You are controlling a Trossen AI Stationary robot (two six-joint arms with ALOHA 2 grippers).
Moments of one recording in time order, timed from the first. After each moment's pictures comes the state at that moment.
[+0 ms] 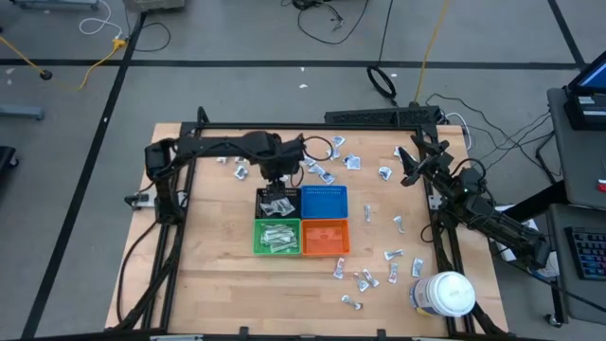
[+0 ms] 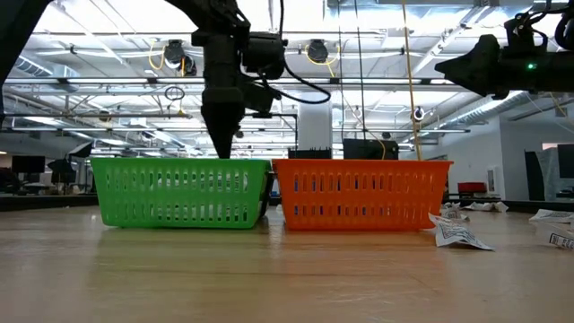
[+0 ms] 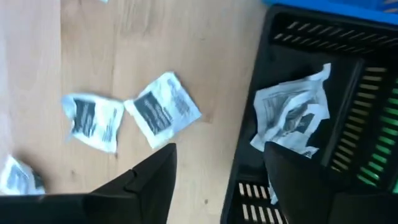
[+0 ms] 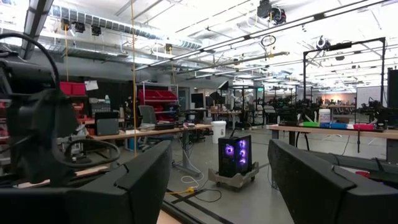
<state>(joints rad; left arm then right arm) 0.30 1.86 1.47 -1.07 0.01 0.10 -0.59 0.02 0.01 0.34 0.16 -0.04</state>
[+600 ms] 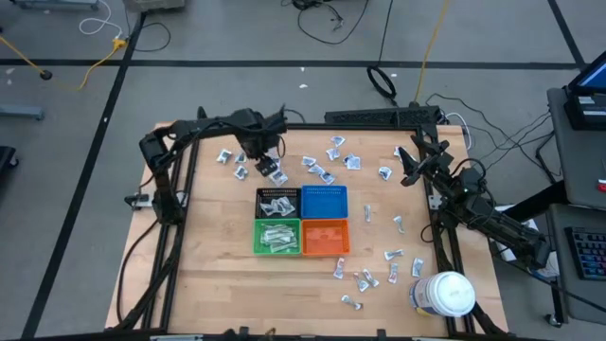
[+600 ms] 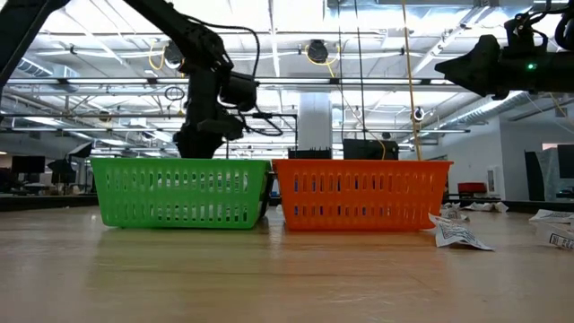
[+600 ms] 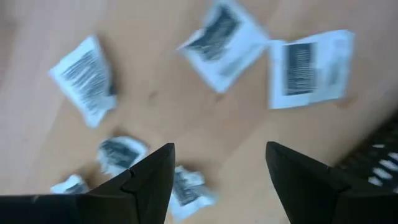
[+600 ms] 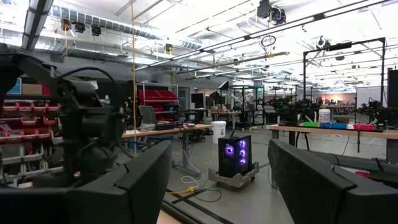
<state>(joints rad) 0.58 1.86 1.39 -1.10 0.00 -0.06 -0.59 0.02 0.01 0.34 0.16 -0.04</state>
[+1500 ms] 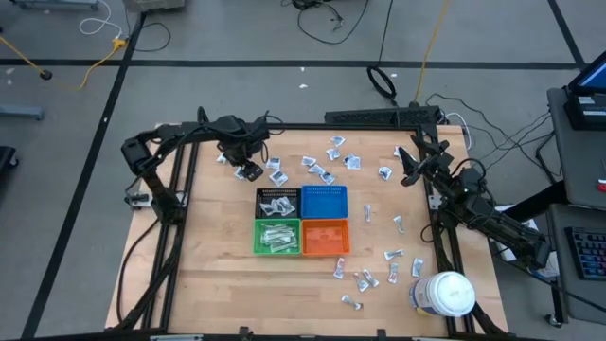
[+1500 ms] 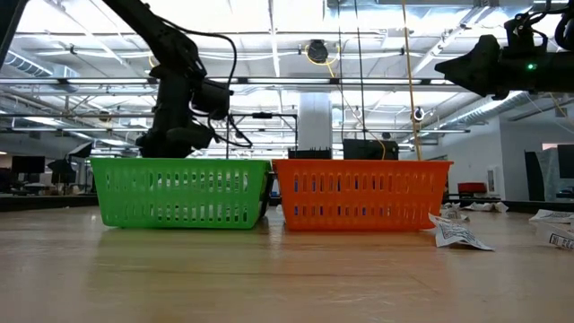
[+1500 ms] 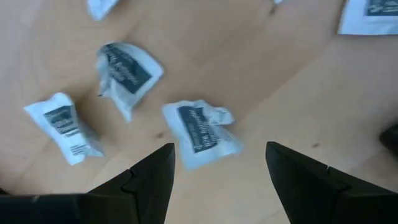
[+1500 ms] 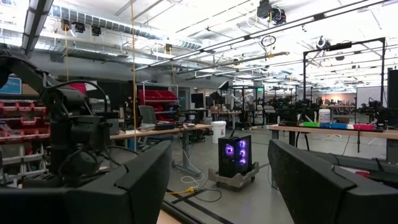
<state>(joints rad) 0.63 1.72 1.13 -1.04 0.00 -0.16 -0.59 0.02 0.01 0.34 0.16 -0.04</state>
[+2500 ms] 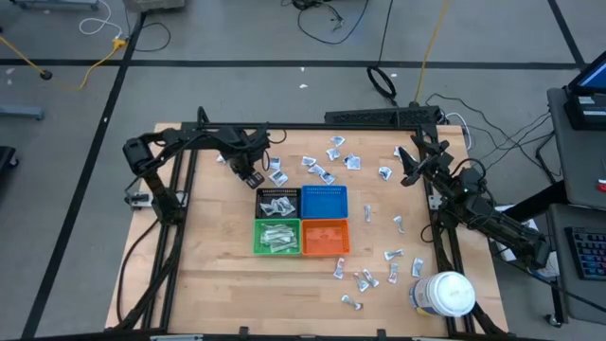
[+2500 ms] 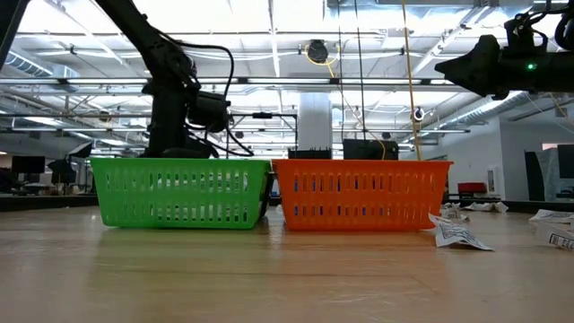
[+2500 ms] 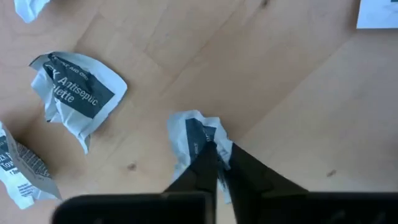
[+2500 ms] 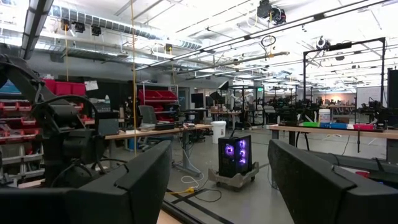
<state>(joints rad) 0.60 1.73 0.99 -0.82 0.00 -0.15 -0.59 0.02 0.01 0.34 0.16 -0.04</state>
